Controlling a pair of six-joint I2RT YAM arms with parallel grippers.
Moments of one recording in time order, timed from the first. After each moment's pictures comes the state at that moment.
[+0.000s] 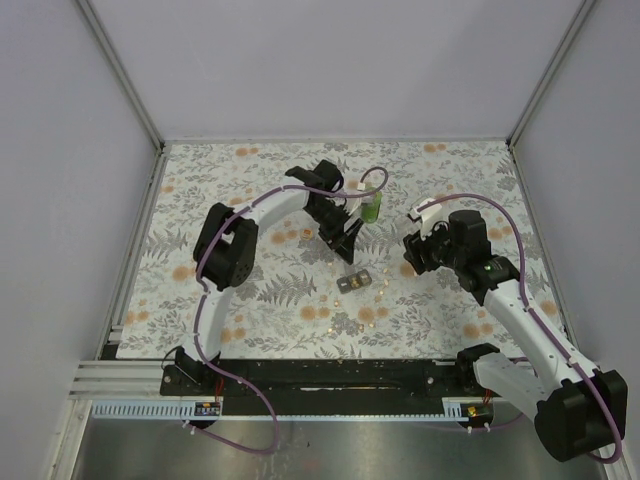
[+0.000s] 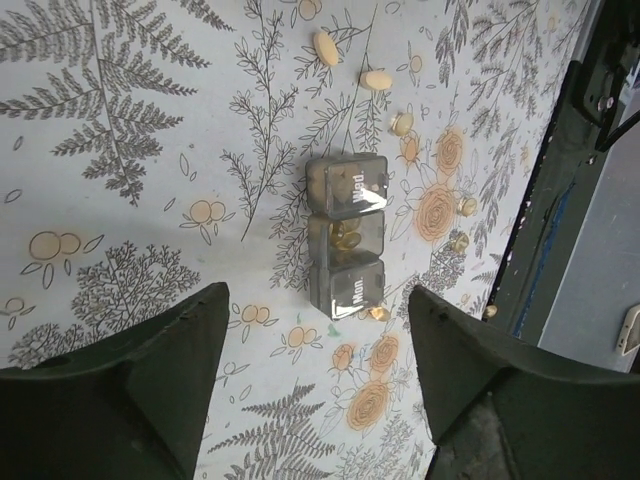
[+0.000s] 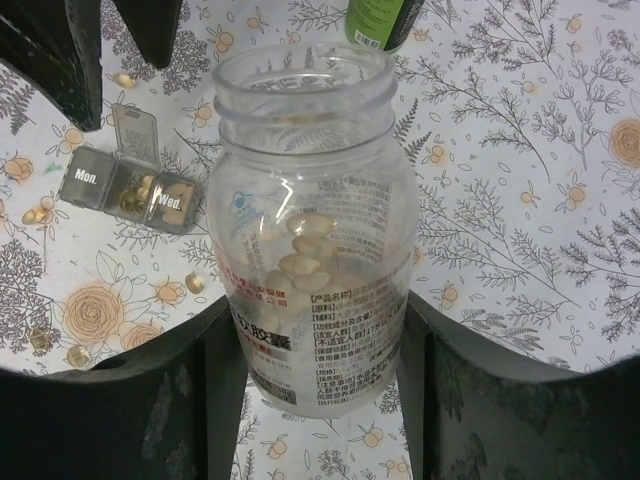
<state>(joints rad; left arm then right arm) -0.60 2.23 1.84 -0.97 0.79 0.36 0.30 0.97 0.71 -0.35 -0.26 -0.28</state>
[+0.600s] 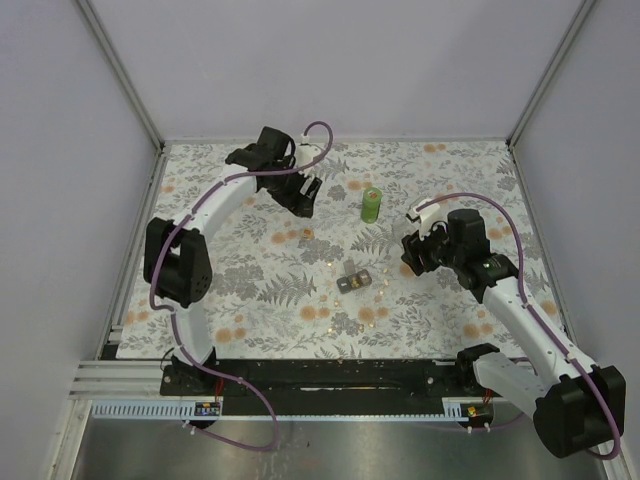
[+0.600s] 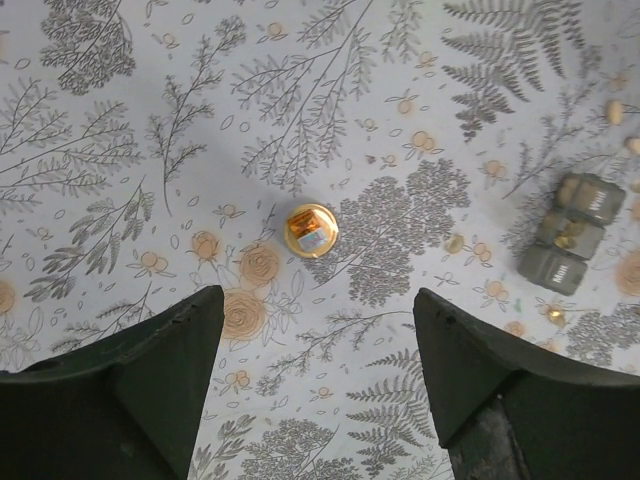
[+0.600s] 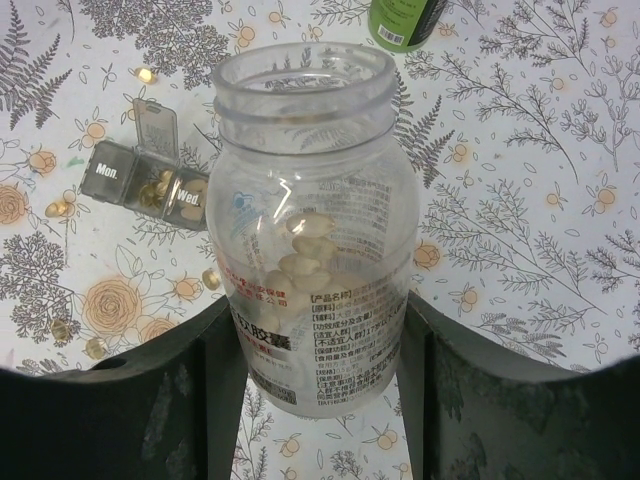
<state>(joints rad) -0.39 1.90 1.70 -0.79 0.40 0.26 0.29 0.99 0.72 -0.37 -0.30 -0.28</state>
